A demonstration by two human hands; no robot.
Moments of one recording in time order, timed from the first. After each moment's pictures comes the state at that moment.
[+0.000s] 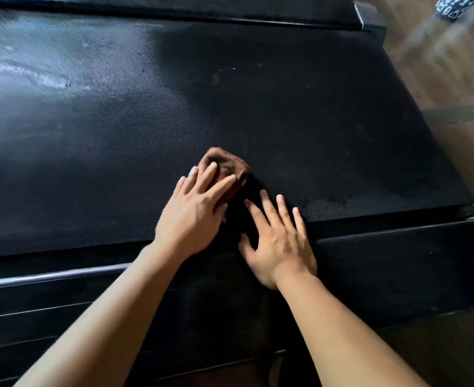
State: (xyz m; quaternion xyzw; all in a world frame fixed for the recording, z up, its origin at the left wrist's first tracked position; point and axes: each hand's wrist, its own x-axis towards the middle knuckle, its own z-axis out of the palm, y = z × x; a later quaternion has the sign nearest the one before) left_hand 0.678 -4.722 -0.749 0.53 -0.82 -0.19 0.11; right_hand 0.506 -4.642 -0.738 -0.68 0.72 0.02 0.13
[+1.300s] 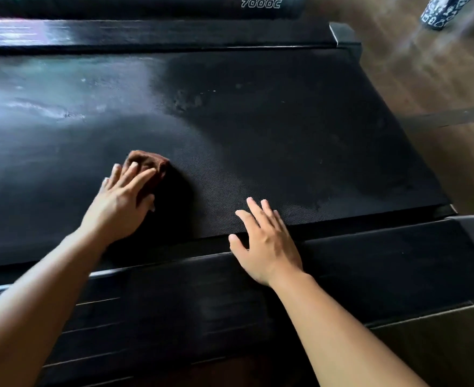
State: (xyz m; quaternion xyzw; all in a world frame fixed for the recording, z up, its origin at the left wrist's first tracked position) left_hand 0.754 -4.763 -0.748 0.61 -0.78 -0.13 0.09; right_hand 0.468 -4.640 -0.733 -0.70 0.68 -0.08 0.18
